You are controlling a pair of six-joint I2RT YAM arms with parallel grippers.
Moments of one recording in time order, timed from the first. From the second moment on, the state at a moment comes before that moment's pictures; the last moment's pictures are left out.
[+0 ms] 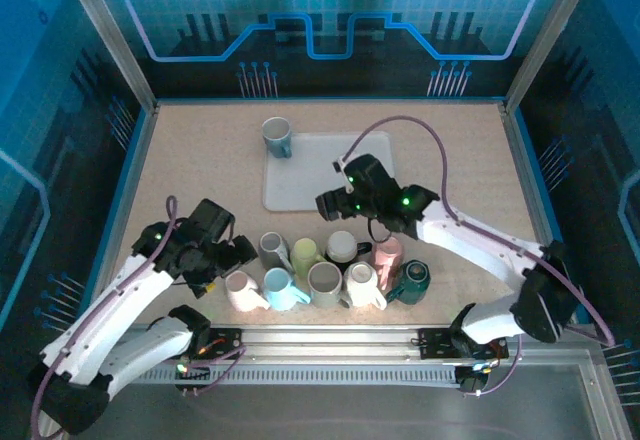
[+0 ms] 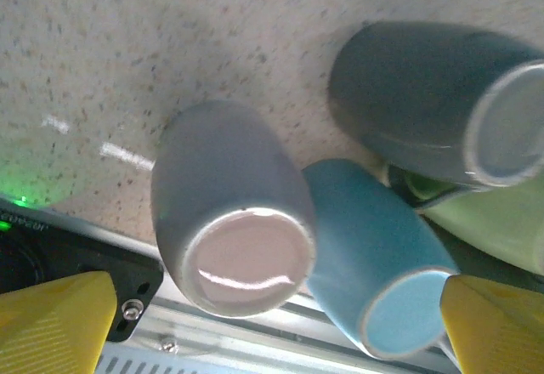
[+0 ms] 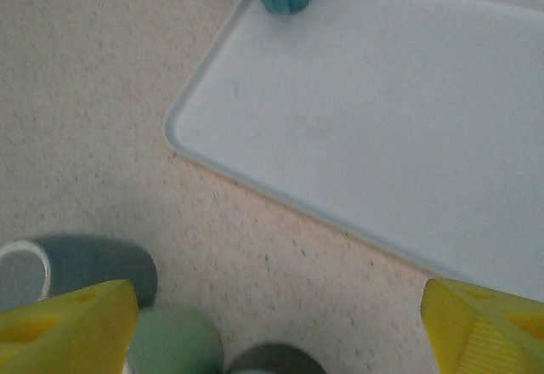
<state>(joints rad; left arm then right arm) -0.47 0.88 0.86 -1.31 0.08 -1.14 0.80 1.37 1.10 -0.48 0.14 0.34</state>
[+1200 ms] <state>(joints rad) -0.45 0.87 0.78 -1.29 0.01 -1.27 0.85 1.08 0.91 -0.49 0.26 0.34</state>
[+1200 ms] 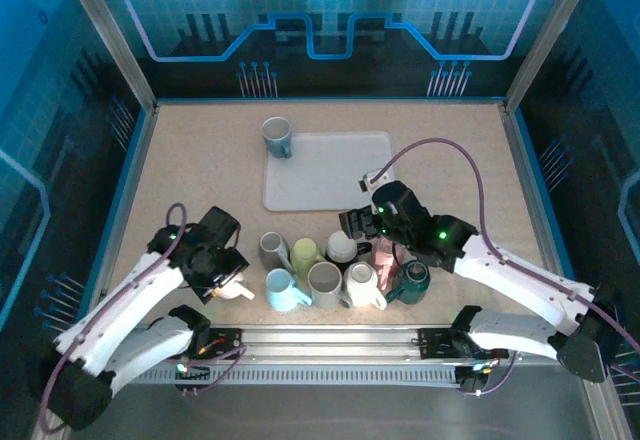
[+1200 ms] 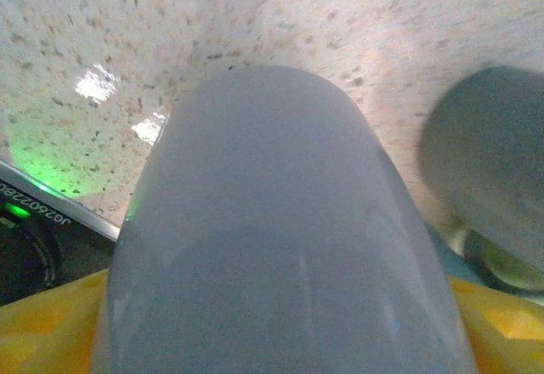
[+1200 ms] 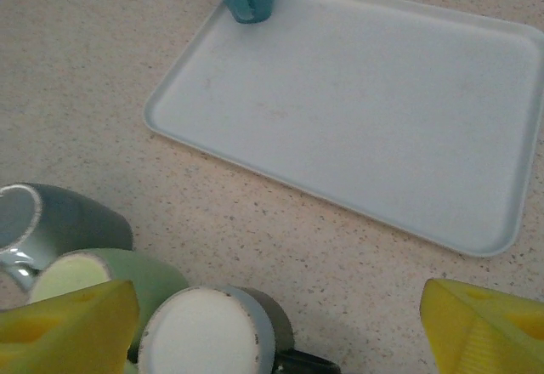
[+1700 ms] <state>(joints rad) -0.45 0.56 1.05 -1.07 0.01 -0.86 0.86 1.04 0.92 -0.35 -0.01 0.31</state>
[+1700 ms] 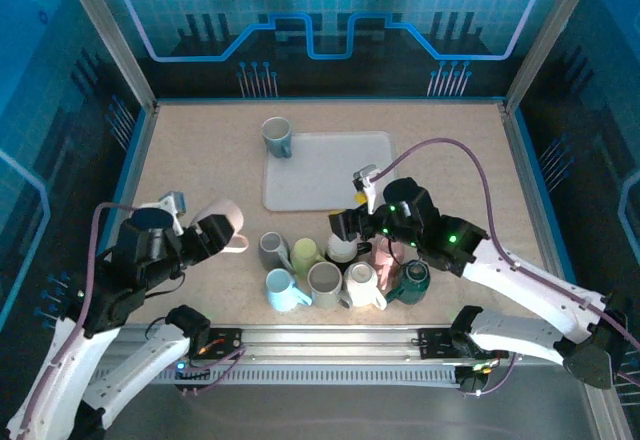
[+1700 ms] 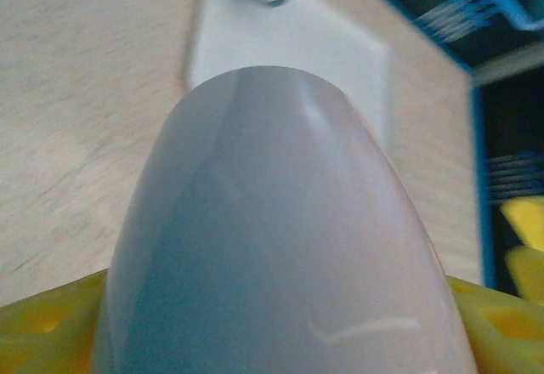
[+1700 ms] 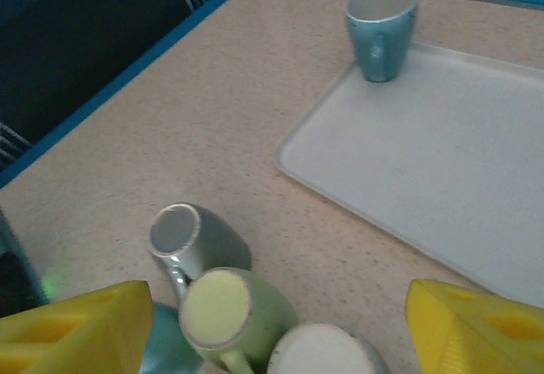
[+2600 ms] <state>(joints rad) -0.45 0.60 0.74 0.09 0.53 -0.76 0.73 1.13 0.82 0.27 -0.80 0.77</state>
